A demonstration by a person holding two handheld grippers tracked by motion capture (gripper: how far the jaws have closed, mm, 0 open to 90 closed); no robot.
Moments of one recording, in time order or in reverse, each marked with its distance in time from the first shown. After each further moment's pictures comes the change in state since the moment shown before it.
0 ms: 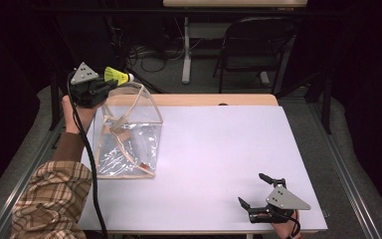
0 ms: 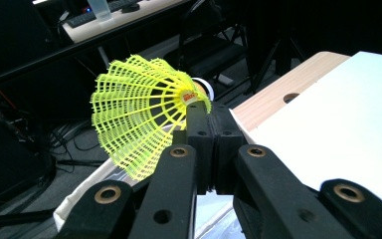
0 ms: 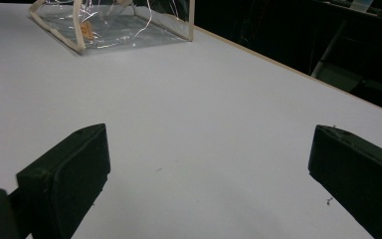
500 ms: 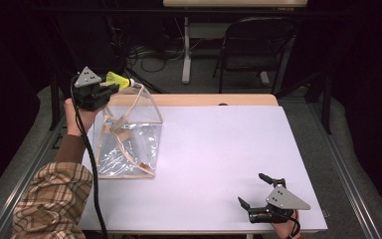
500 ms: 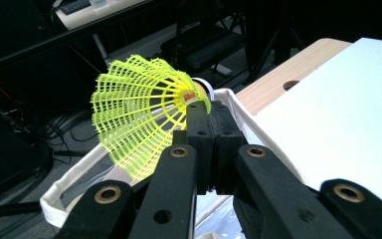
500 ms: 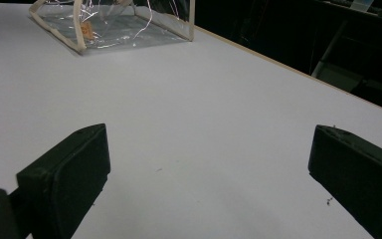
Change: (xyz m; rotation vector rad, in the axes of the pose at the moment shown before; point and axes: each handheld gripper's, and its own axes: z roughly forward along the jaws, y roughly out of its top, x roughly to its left) left arm -0.001 -0.011 0.008 0.035 -0.009 -0.006; right arm 0.000 0.000 0.000 -0.001 0.003 0.001
